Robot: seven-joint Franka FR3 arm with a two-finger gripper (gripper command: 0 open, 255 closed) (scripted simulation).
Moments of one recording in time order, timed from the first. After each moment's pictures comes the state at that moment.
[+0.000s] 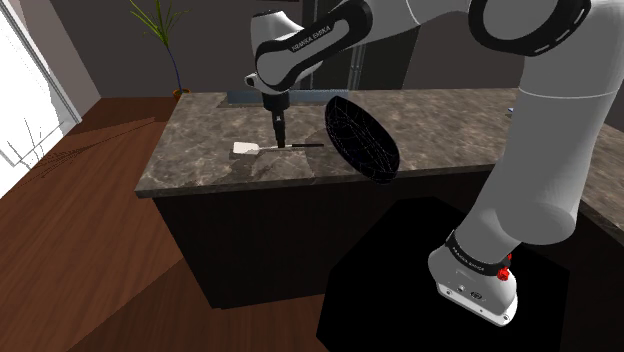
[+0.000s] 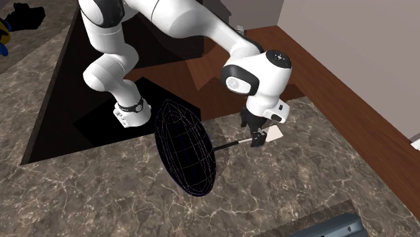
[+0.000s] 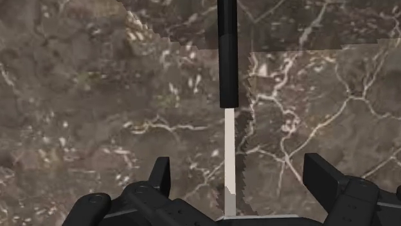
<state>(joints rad) 0.23 0.29 -0.02 -1.86 -0.04 2.10 -0.69</state>
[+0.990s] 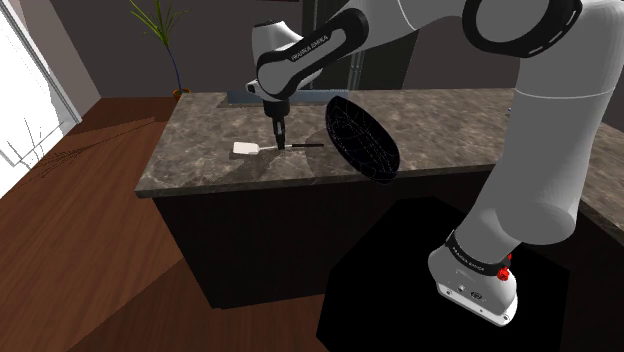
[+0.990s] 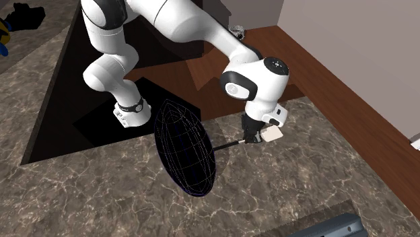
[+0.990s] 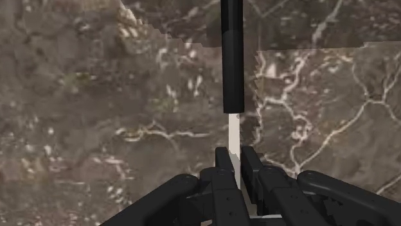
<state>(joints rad) 0.23 0.32 -0.02 -1.88 -0.04 2.15 -0.69</state>
